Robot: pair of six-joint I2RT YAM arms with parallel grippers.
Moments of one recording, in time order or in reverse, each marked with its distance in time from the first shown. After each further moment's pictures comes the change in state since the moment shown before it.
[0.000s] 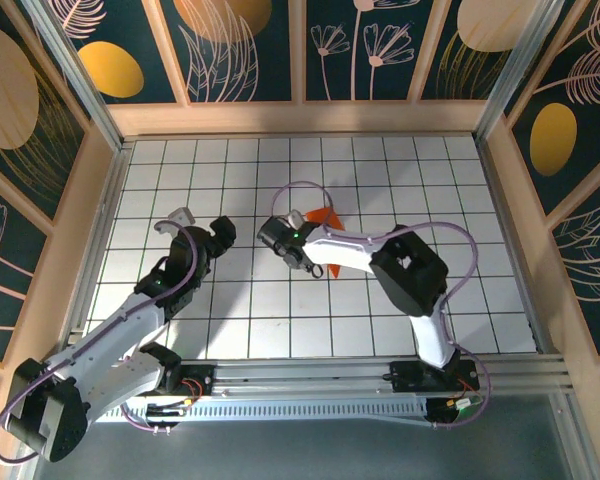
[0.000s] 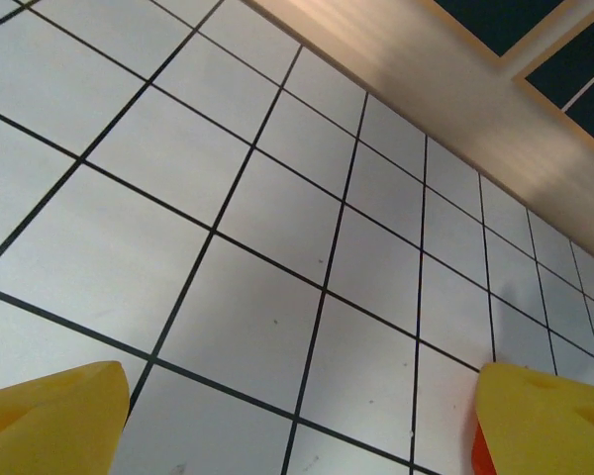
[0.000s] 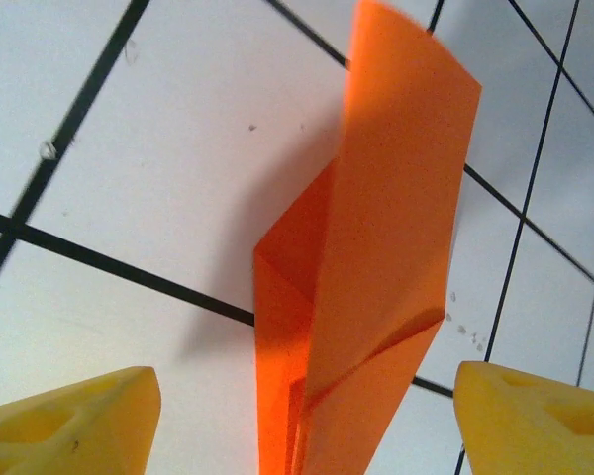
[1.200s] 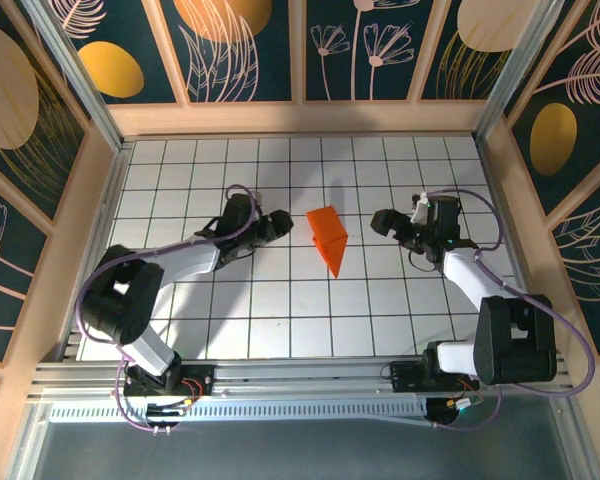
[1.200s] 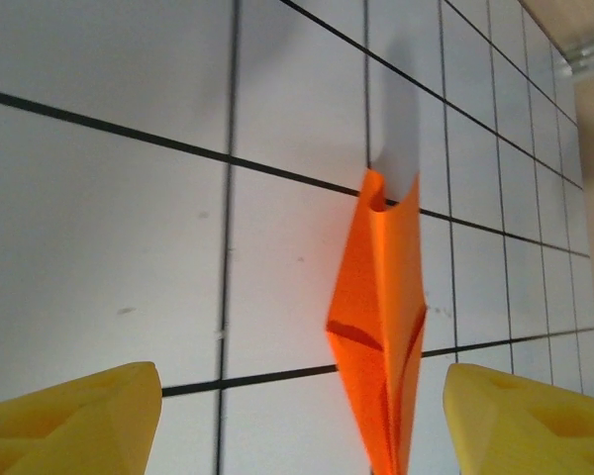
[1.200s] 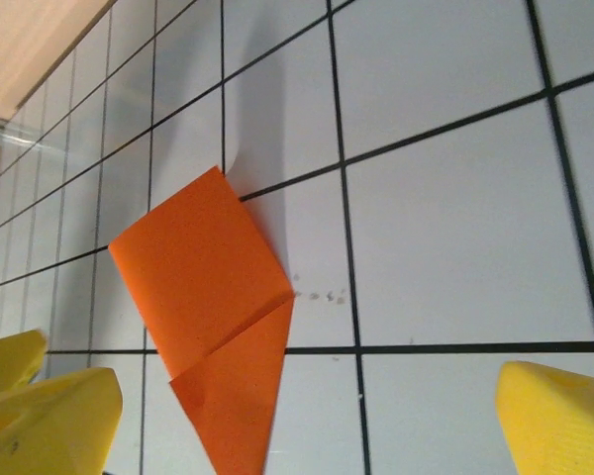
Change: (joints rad) left arm -0.057 0.700 0.332 0.214 0.552 -0.029; right arm -0.884 -0.688 -0.733 0.603 -1.136 0.238
